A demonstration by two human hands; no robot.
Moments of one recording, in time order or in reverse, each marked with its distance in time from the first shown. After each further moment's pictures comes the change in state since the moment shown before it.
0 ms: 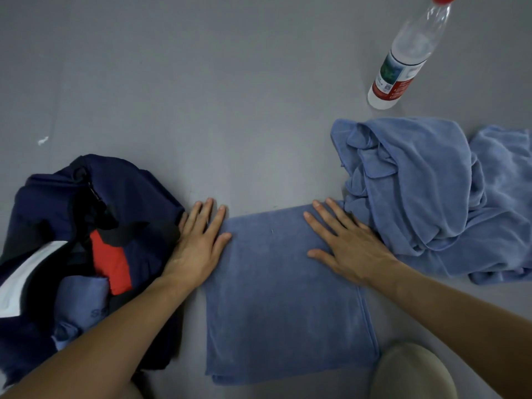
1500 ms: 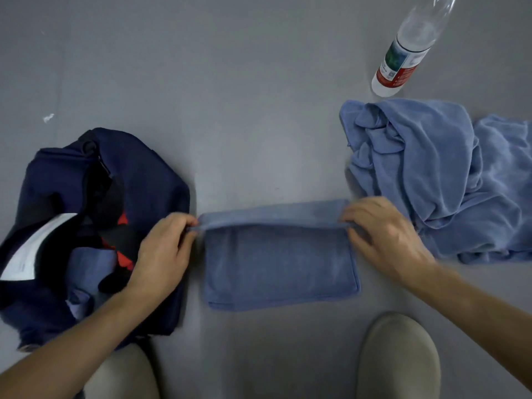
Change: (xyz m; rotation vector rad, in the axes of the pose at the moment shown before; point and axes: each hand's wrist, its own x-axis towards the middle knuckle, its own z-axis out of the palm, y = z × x) left_hand -0.083 -0.008 -0.050 -0.363 0.332 -0.006; right_hand -0.061 -0.004 -0.056 0.291 0.455 -0.077
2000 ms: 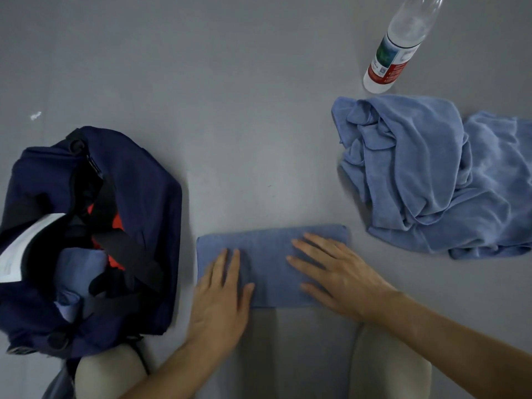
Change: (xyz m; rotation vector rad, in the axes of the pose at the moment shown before) left_hand -0.079 0.065 0.085 0.160 -0.328 -0.166; right_hand -0.044 -0.021 0.063 -0.149 -0.270 -0.254
